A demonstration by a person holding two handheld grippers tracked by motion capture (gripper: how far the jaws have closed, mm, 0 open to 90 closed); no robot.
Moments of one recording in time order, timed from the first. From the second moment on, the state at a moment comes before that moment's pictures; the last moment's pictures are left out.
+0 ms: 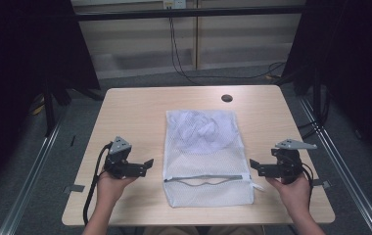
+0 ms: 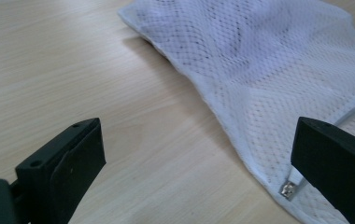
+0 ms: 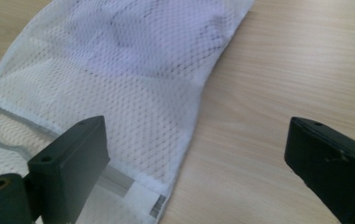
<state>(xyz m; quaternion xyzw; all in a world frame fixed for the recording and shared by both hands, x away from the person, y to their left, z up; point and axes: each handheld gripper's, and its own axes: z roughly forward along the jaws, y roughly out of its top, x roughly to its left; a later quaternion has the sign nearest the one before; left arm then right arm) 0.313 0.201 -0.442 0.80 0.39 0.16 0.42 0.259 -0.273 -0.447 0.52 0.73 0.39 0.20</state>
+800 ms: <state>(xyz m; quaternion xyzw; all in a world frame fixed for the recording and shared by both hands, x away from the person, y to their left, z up) 0.313 0.206 -0.444 0.80 0.39 0.12 0.43 0.268 -0.214 -0.440 0.48 0.77 0.39 0.14</state>
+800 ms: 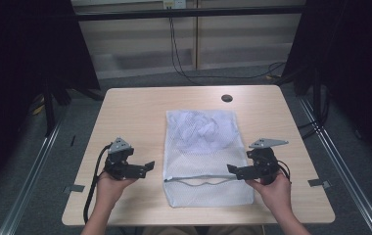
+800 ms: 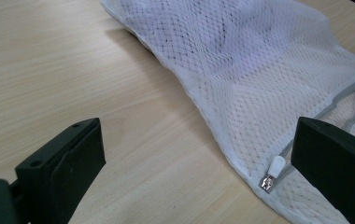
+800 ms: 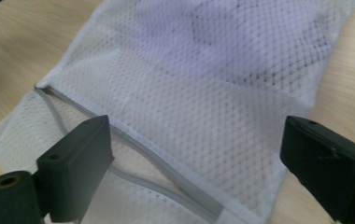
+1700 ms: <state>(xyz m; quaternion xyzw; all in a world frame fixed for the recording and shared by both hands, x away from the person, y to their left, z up) 0.313 0.206 -0.446 0.81 0.39 0.11 0.44 0.283 -0.170 -0.444 0.47 0.78 0.41 0.08</state>
